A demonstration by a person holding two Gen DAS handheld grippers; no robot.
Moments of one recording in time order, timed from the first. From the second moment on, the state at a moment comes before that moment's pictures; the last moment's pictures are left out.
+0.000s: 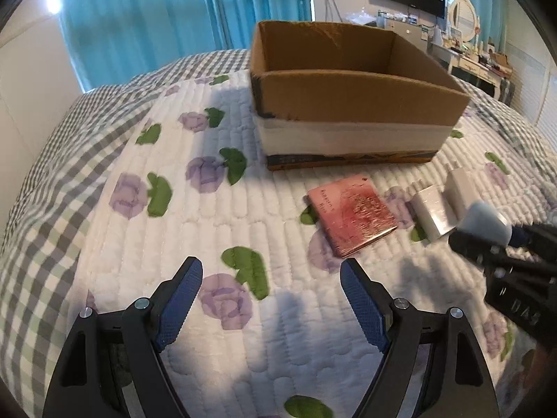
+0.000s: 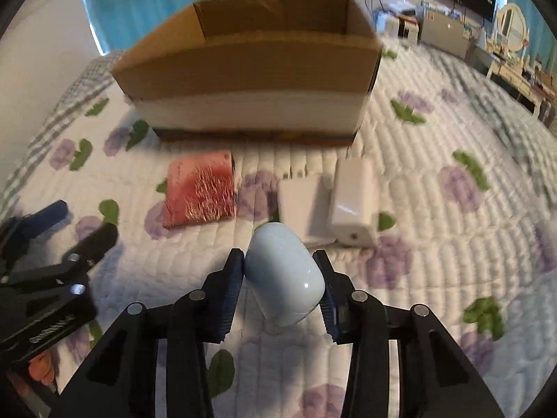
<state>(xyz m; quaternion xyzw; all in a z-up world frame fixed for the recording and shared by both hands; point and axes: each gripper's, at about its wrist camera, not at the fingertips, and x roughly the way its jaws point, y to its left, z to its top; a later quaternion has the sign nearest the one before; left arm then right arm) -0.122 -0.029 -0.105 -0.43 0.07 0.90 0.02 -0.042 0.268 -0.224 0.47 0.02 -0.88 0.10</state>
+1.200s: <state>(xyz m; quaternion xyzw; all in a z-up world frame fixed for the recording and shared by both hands) -0.179 0.032 -0.136 -0.48 0.02 0.88 0.02 -0.115 0.318 -0.188 0.45 0.05 -0.88 0.11</state>
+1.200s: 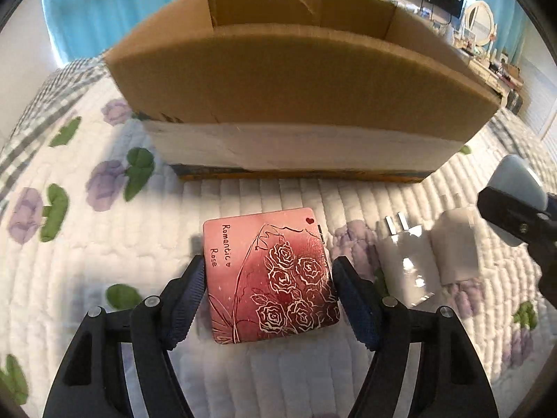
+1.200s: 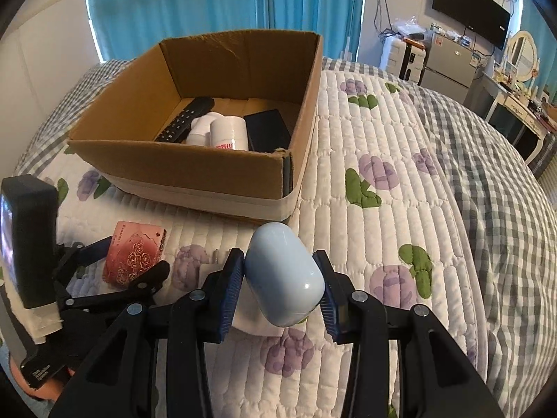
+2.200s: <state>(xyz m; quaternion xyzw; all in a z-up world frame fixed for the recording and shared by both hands) -0.234 0.014 0.004 -0.35 0.06 0.93 0.03 -0.147 0.299 -0.052 0.33 0.04 -0.94 0.11</state>
